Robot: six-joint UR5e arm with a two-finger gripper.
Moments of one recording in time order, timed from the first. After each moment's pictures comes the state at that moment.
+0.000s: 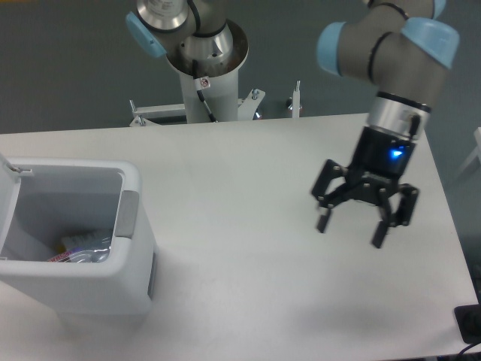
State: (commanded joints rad) arm 2.79 -1.95 -1.45 -0.90 0.90 0.65
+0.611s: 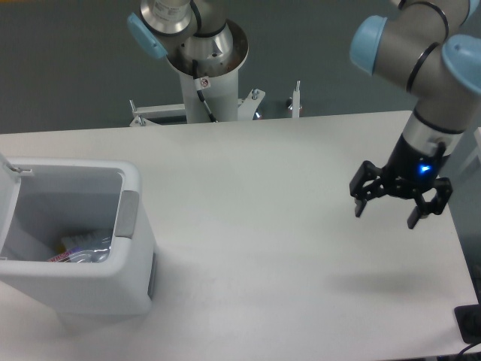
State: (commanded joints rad) arm 2.73 -2.00 -1.33 -1.34 1.41 1.15
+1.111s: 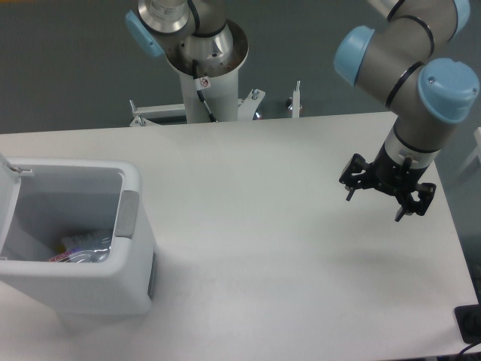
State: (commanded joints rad) arm 2.71 -2.00 -1.37 -1.32 1.44 1.27
